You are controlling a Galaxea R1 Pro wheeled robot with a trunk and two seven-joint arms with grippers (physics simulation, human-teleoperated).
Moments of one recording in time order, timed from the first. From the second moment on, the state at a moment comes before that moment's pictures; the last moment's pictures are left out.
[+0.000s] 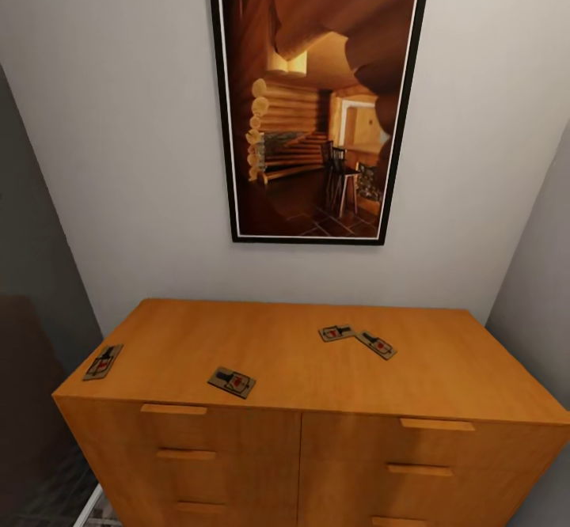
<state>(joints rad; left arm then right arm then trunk) 0.00 0.00 0.01 -0.03 0.03 -0.04 0.00 0.00 0.00 0.01 0.00 0.00 -0.02 -0.01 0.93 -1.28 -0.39</state>
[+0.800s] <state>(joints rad) 0.00 0.00 0.01 -0.03 0.03 -0.04 0.00 0.00 0.00 0.01 0.00 0.00 -0.02 -0.01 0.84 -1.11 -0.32</state>
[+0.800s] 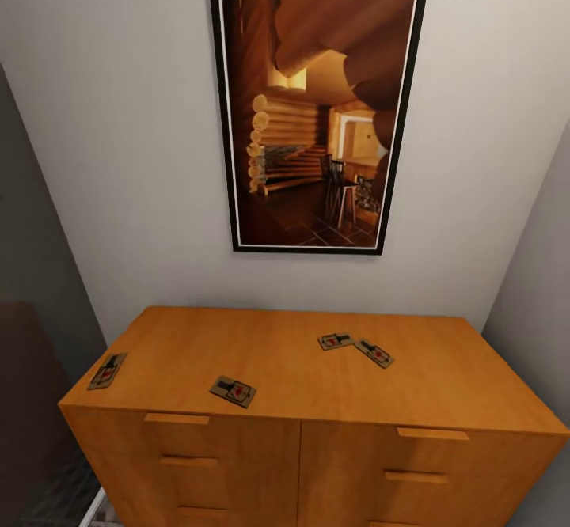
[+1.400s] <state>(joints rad) 0.00 0.00 0.01 -0.03 0.03 -0.04 0.00 0.00 0.00 0.01 0.00 0.00 -0.02 -0.01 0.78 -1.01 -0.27</state>
